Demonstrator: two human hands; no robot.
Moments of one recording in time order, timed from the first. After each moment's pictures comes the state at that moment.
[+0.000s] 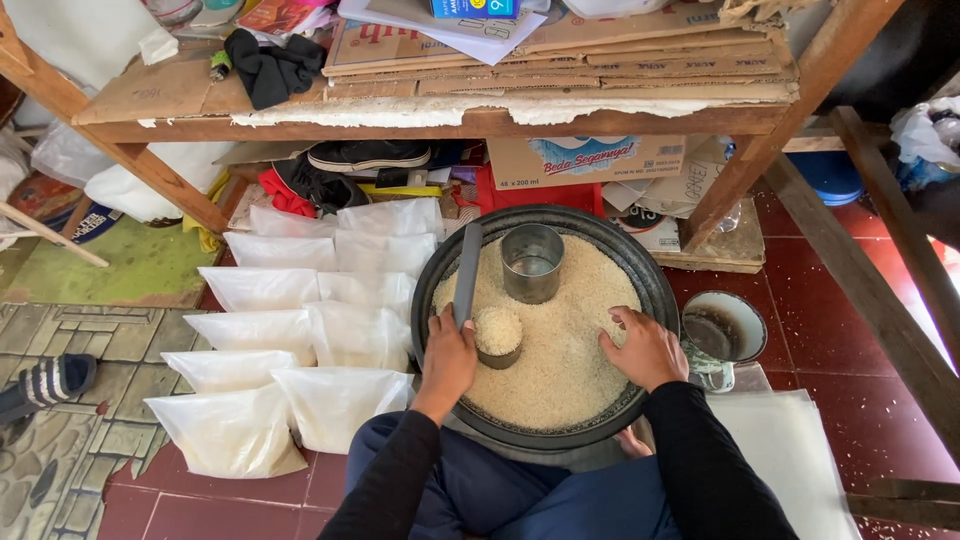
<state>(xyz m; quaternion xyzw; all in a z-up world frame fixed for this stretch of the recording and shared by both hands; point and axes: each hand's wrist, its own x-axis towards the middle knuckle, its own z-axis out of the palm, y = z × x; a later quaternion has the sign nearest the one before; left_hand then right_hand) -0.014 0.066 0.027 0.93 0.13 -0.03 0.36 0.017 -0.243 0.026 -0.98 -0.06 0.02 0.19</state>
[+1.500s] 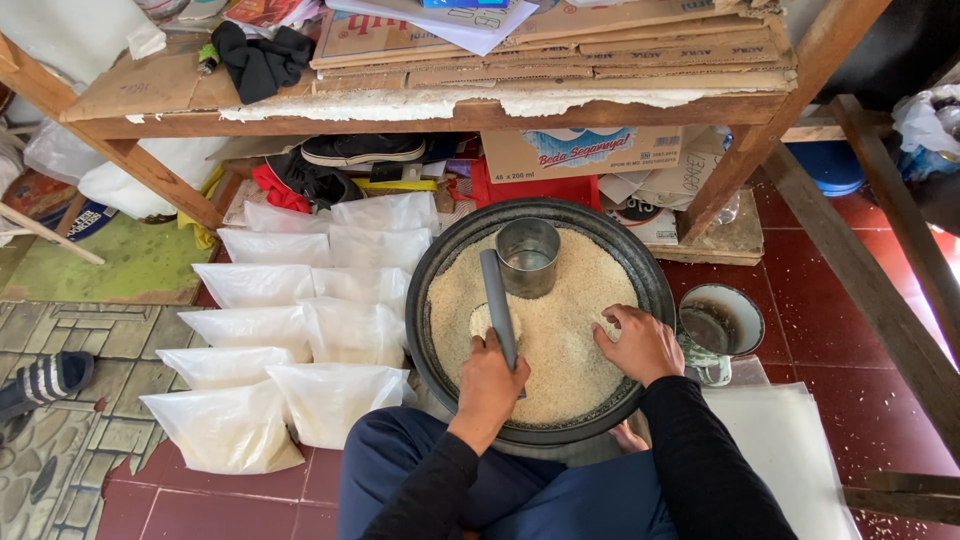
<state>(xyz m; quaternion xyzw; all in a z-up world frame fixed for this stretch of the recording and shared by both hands) -0.045 0.002 0.011 0.96 0.05 -0.05 0.28 0.019 -0.245 0.020 -0.98 -0.06 0.01 0.21</state>
